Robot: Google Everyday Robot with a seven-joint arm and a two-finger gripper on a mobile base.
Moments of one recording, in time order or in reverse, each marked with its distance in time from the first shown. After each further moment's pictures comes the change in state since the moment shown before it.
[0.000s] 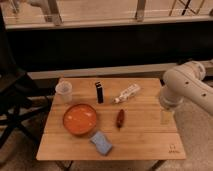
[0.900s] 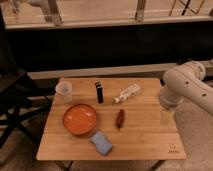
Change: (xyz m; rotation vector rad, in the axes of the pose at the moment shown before) arm -0.002 -0.006 0.001 0.007 0.003 -0.009
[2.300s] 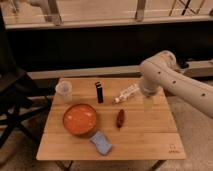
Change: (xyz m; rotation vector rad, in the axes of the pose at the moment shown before) arm -0.074 -0.067 0.008 0.063 0.010 -0.129
